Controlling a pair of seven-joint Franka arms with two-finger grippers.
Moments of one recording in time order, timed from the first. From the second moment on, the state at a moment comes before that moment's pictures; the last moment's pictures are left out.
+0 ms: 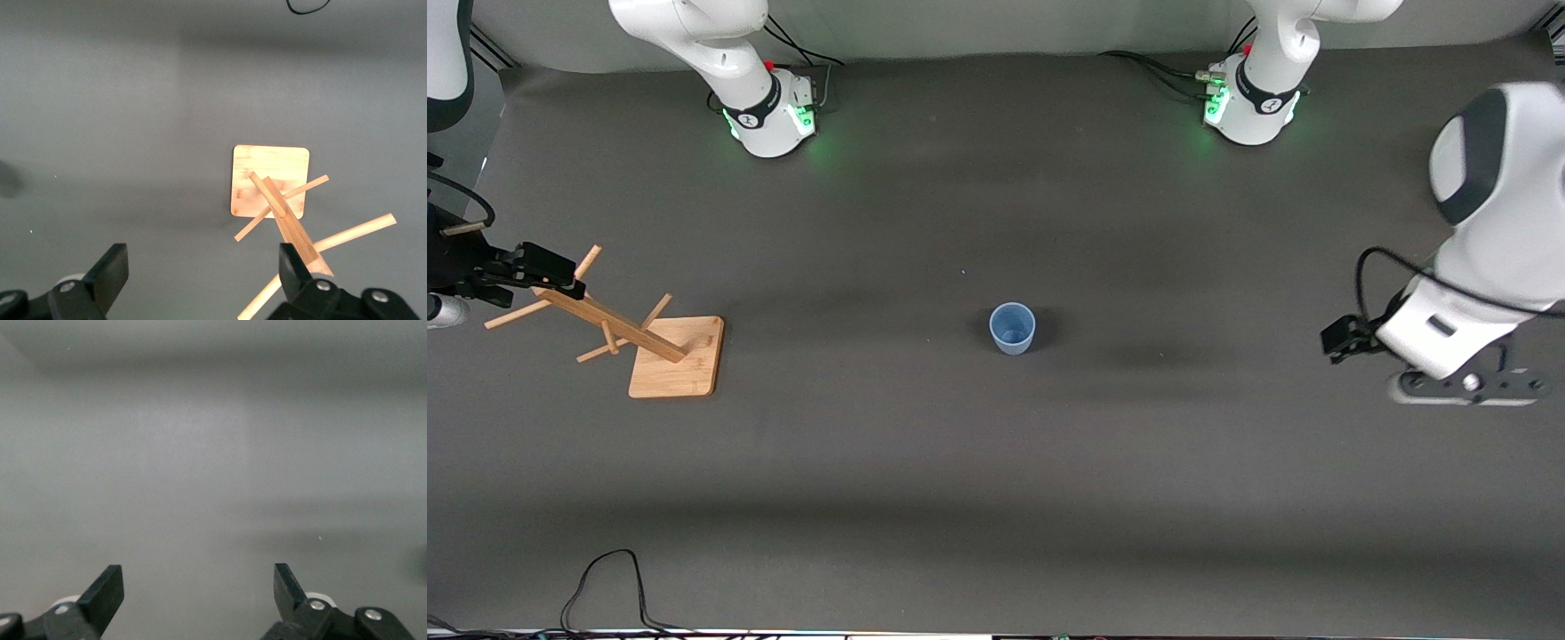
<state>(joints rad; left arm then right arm) -0.26 0.19 0.16 -1.55 0.05 1.78 -0.09 0.01 0.07 -0.08 -1.57 0.03 1.63 -0.12</state>
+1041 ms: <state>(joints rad) -0.07 0.01 0.11 -1.70 0.02 1.74 0.03 0.01 0.07 -0.08 -1.58 0.03 1.63 -0.12</state>
